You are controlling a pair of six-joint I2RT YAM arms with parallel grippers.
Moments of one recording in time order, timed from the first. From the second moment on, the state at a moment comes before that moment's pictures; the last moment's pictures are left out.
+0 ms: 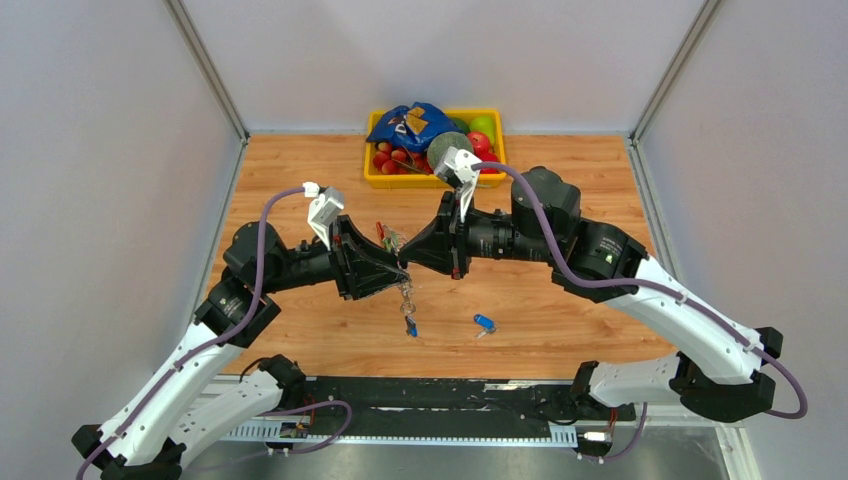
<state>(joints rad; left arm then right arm) -0.65 0.73 0.93 -0.15 0.70 -0.53 1.07 1.23 1.61 -0.54 -0.31 0.27</state>
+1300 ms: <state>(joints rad) -0.65 0.72 0.96 -0.26 0.33 -0.89 1.13 1.05 1.29 -0.51 -0.15 -0.09</state>
